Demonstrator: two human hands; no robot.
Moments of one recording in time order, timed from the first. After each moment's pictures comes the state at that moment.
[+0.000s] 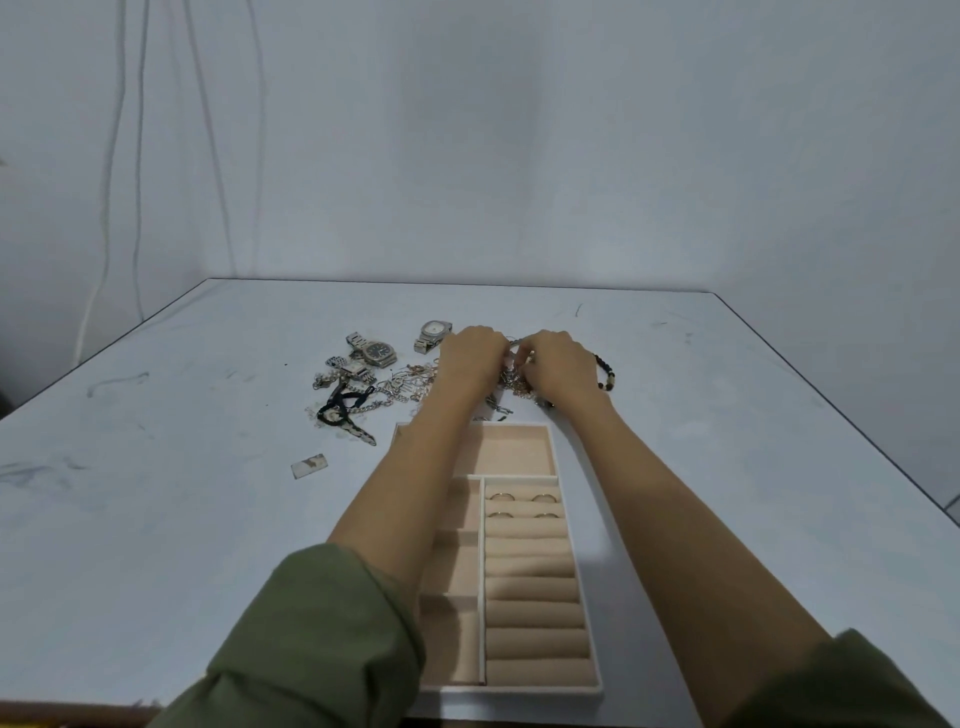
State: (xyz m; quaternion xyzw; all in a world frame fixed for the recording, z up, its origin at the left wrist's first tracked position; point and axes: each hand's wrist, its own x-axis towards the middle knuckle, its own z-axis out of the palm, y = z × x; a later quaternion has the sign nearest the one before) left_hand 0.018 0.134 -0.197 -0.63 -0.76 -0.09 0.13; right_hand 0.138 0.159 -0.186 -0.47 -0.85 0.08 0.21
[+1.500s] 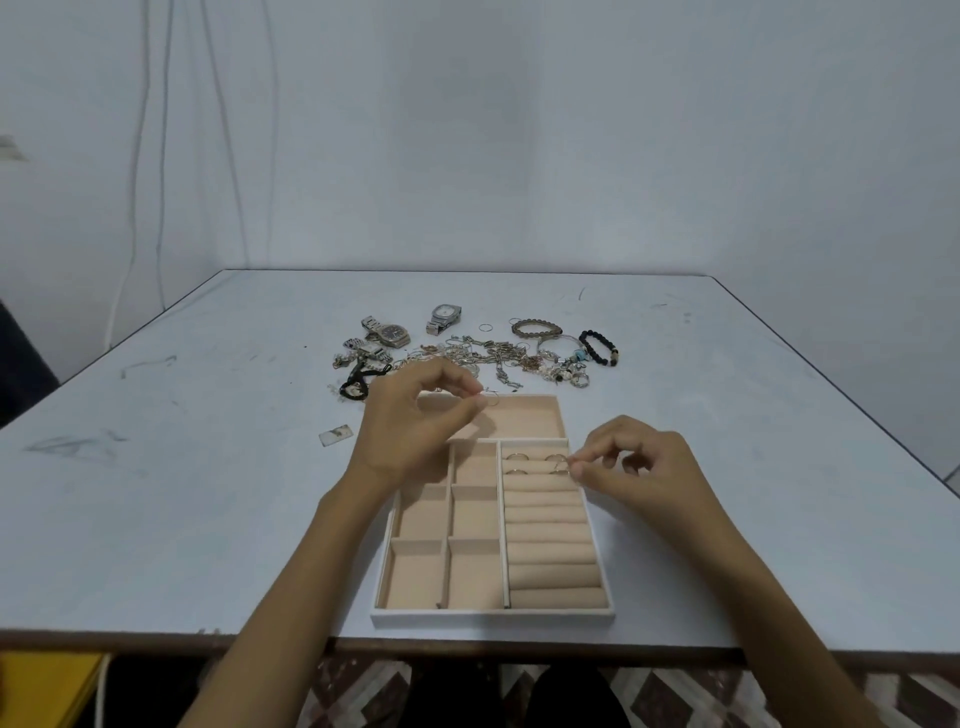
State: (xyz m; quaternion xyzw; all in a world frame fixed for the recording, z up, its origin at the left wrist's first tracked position) left_hand 0.035 -0.057 -0.186 -0.57 -0.59 -0.56 -0.08; right_hand 0.264 0.012 -0.202 -0.31 -0.77 0.41 0.38
